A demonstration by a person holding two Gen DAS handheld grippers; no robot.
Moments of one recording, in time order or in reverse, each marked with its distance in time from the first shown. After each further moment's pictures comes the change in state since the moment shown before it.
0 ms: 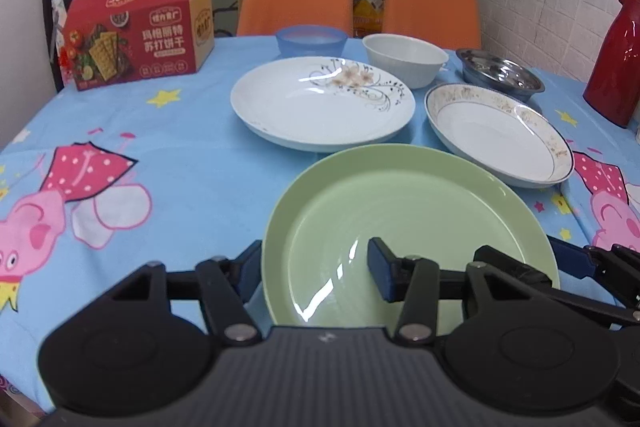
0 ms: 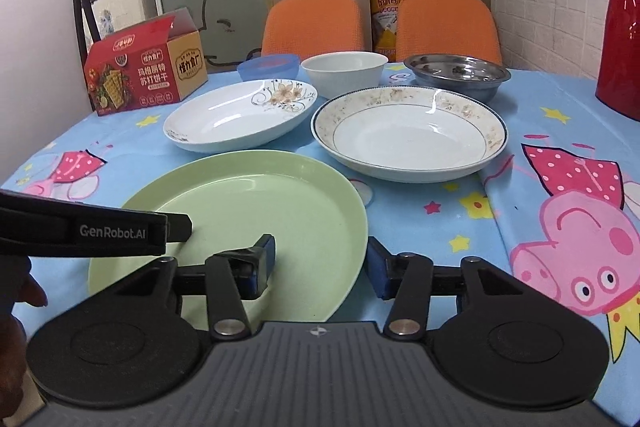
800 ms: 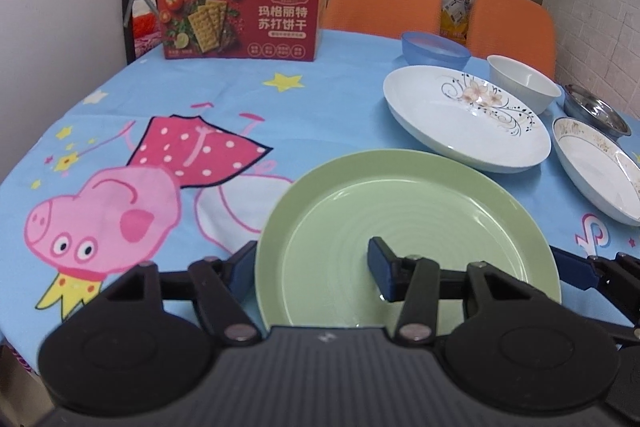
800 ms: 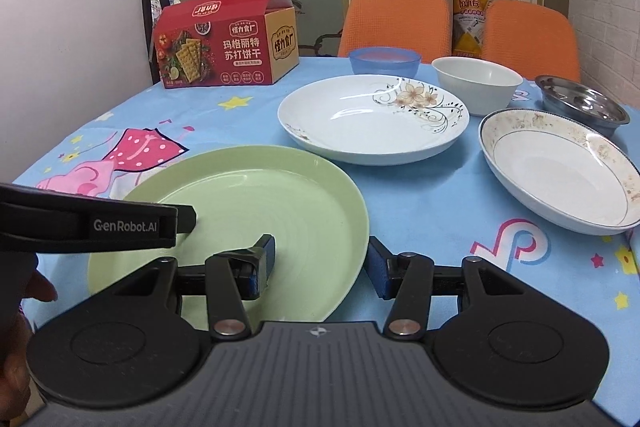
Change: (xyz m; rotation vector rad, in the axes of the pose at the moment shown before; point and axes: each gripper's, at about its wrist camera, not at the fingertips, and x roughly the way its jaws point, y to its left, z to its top) left arm 0.014 0.096 -0.002 -0.133 0.009 0.120; right arm 0.043 0.093 0.014 -0.130 0.048 0.140
